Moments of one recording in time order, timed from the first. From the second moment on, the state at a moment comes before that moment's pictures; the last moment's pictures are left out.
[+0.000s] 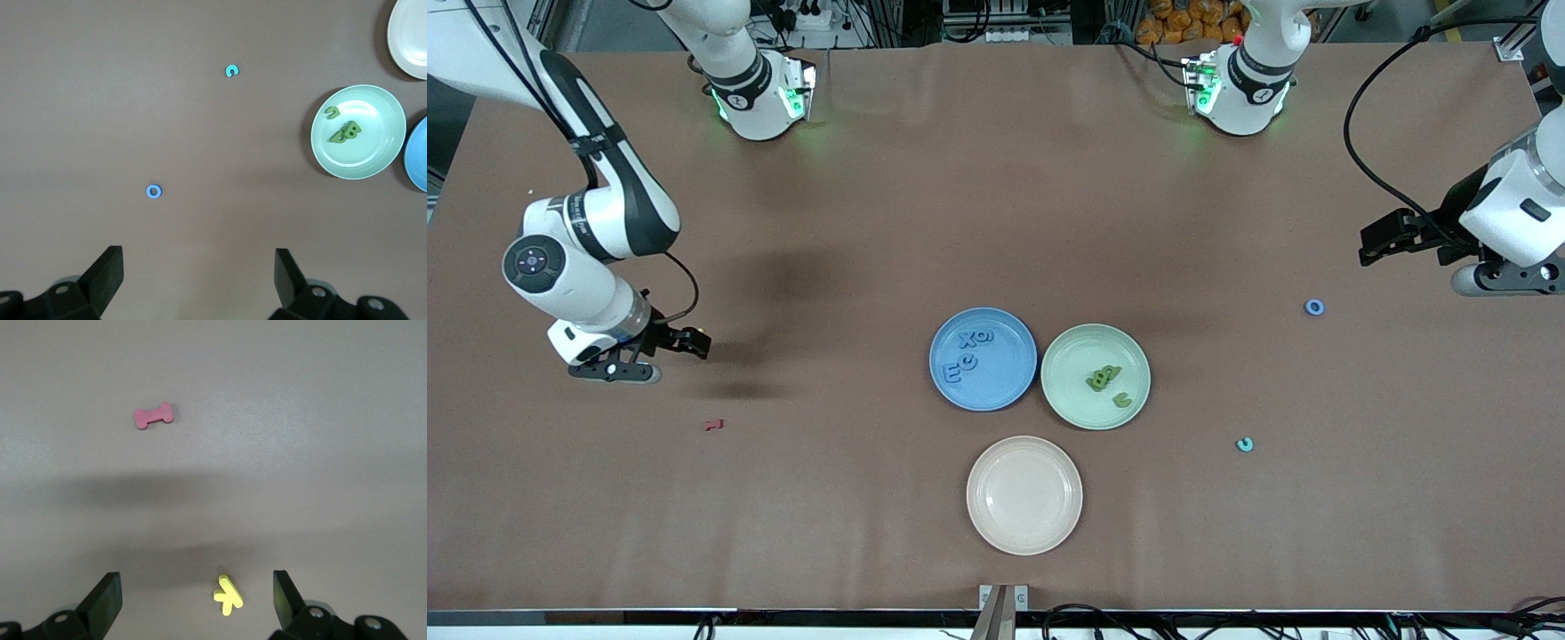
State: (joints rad) left arm 0.03 0.10 -0.13 -1.50 0.00 1.55 -0.11; right arm -0.66 0.39 0.61 -2.12 -0.44 2.45 0.30
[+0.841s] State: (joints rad) left arm 0.03 0.10 -0.13 -1.50 0.00 1.55 -0.11; right arm -0.89 0.31 0.89 -2.12 -0.44 2.35 0.28
